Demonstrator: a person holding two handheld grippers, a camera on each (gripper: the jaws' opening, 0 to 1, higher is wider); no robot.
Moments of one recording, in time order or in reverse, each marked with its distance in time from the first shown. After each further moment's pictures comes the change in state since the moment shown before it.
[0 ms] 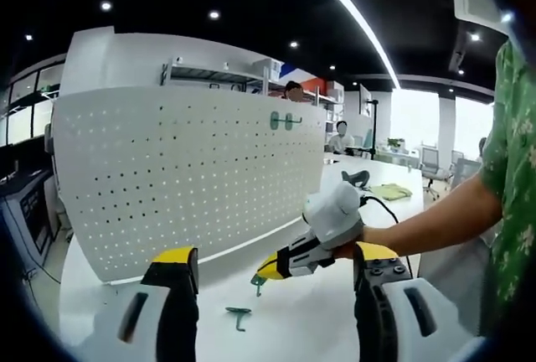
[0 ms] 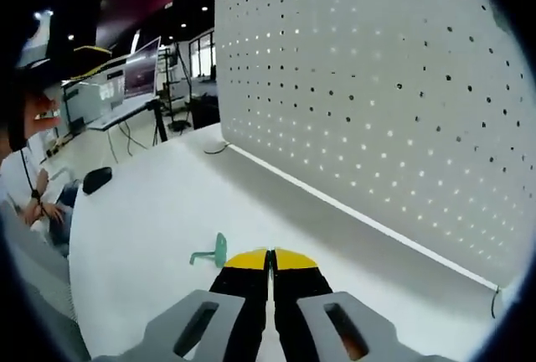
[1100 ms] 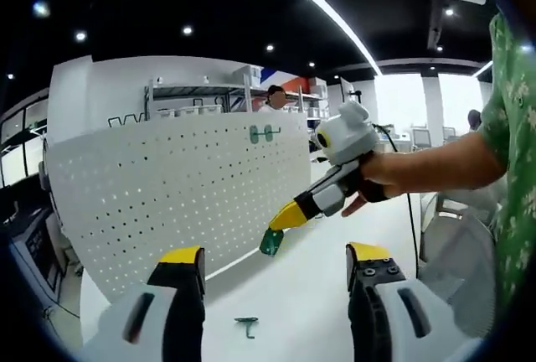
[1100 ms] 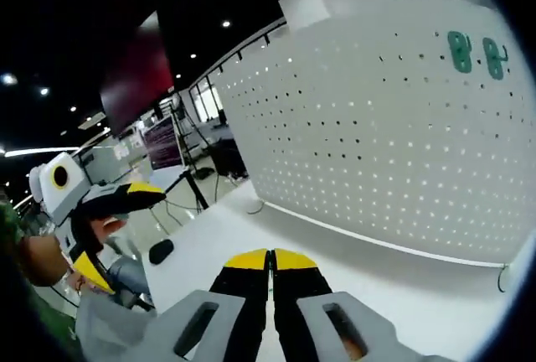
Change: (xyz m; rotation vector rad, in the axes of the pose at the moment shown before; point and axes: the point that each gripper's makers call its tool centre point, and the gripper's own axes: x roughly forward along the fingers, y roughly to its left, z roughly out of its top) left arm -0.015 -0.022 0.026 0.158 -0.029 -0.026; right arm -0.105 0.031 0.102 0.215 -0.139 0.144
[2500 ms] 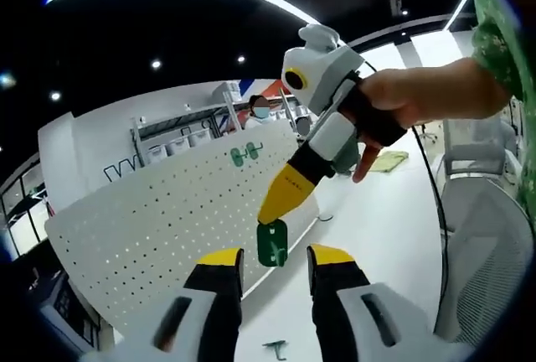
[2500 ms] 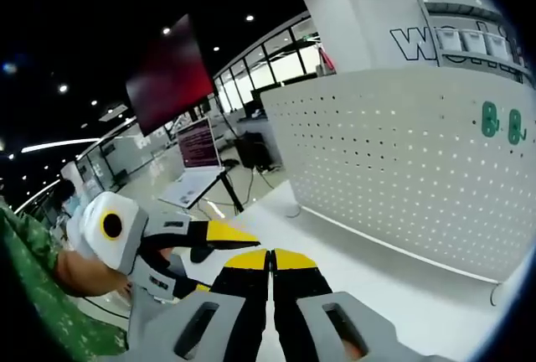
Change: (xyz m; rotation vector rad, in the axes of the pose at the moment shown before) left arm 0.028 -0.020 0.021 0.258 -0.034 0.012; right arm -0.034 0.061 0.034 -0.019 0.061 0.105
